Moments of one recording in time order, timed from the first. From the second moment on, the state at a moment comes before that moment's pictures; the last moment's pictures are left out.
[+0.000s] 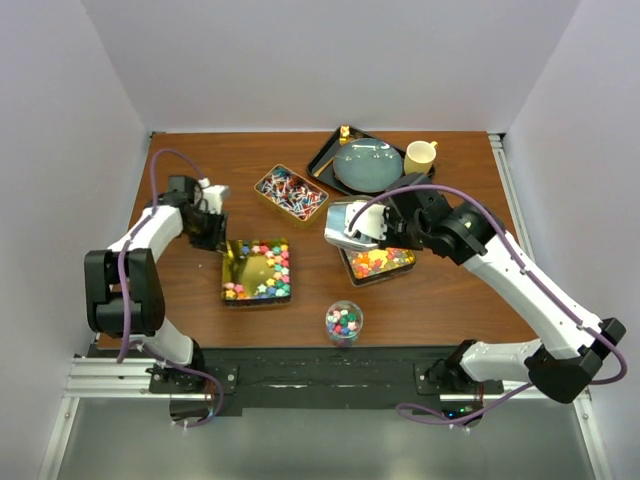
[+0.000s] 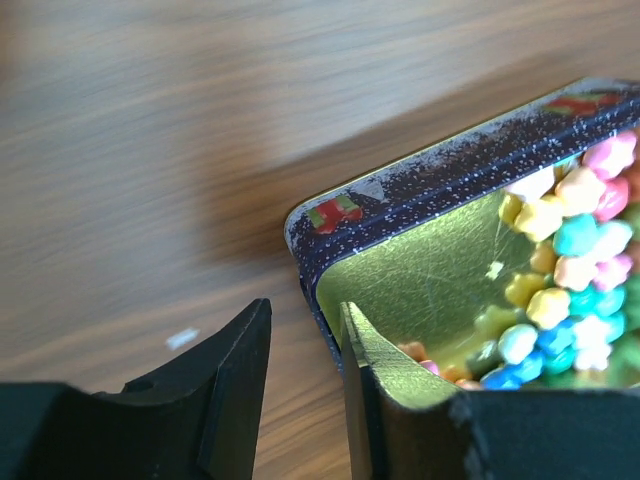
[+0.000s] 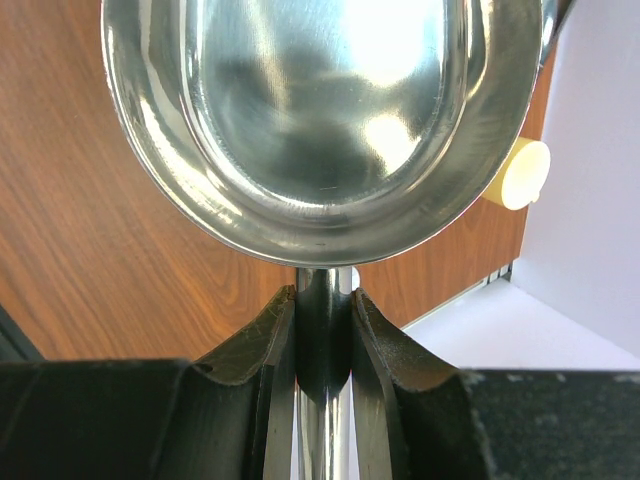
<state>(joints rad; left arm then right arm) 0.03 1.60 1.04 -0.63 0.31 0.18 0.74 1.25 1.46 -1.13 0.19 -0.83</state>
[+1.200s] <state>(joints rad) -0.17 2.15 1.96 -0.69 0.27 0.23 0.32 1.72 1.80 -0.89 -0.11 -0.52</state>
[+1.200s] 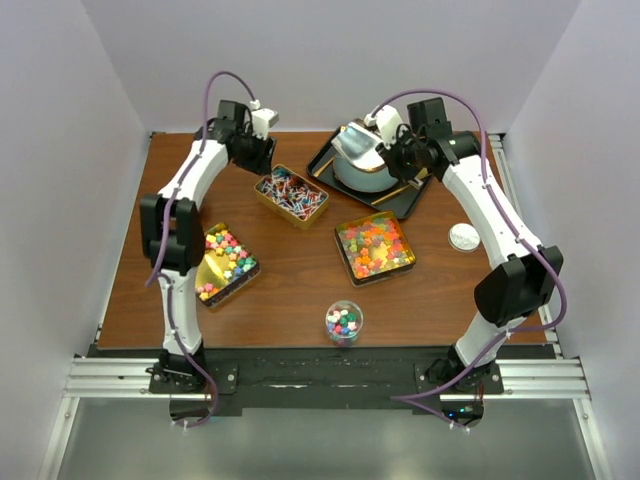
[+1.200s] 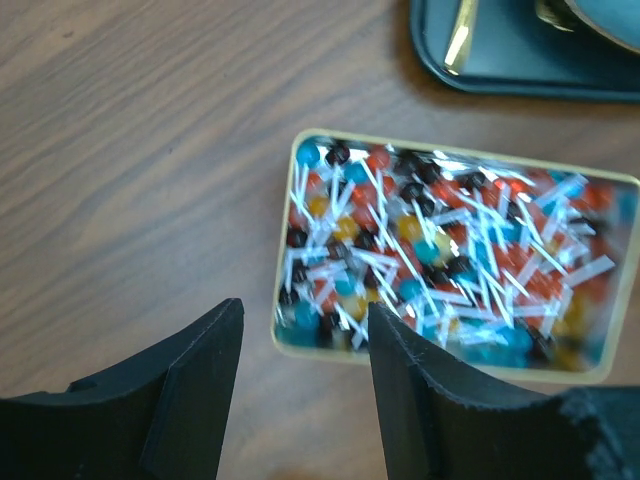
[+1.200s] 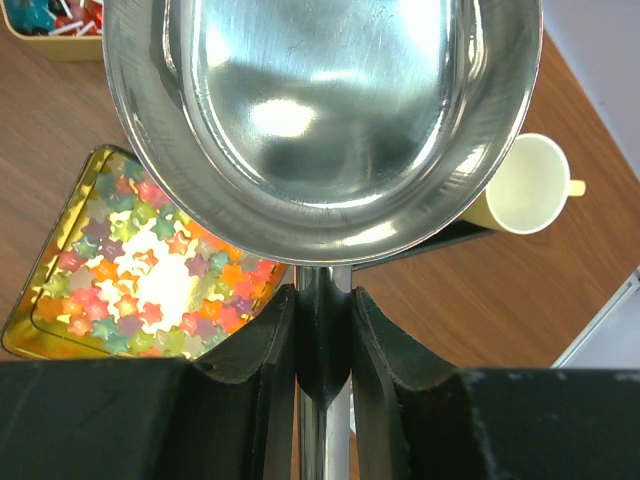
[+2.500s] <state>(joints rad) -0.21 1.99 1.45 -0.66 0.24 0.06 0.33 1.74 1.81 -0.93 -0.15 -0.60</state>
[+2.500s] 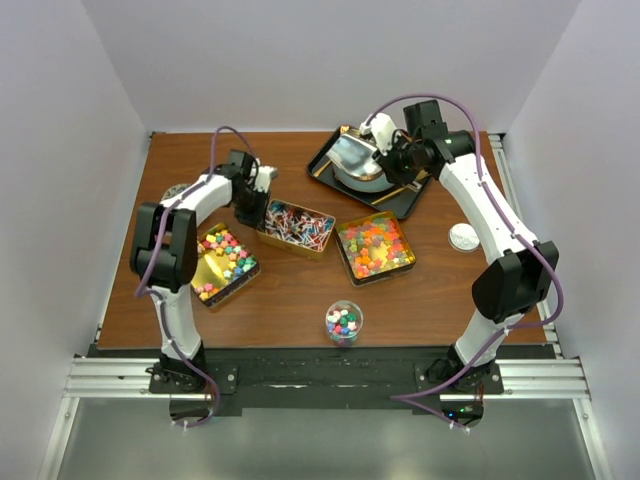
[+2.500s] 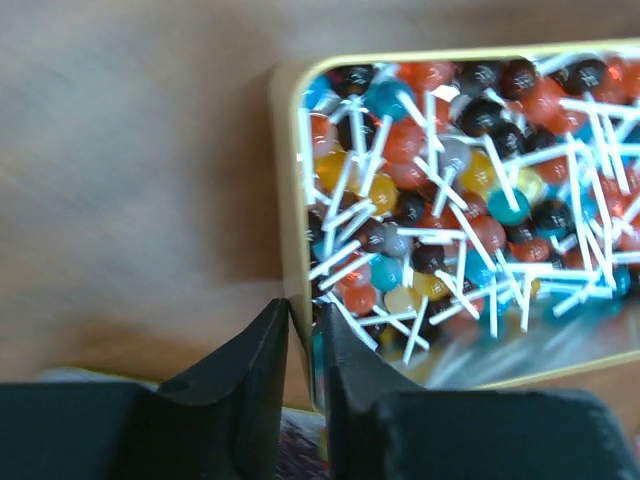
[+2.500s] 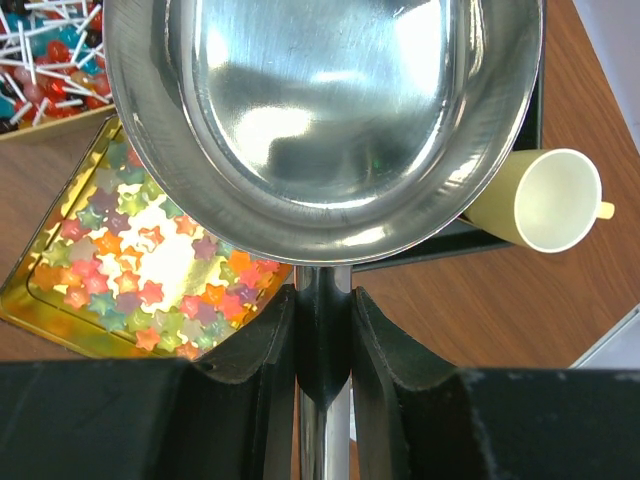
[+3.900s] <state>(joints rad) -0.17 1.58 1.20 -0.64 0.44 0.01 0.55 2.15 2.21 -1.35 0.06 -1.42</state>
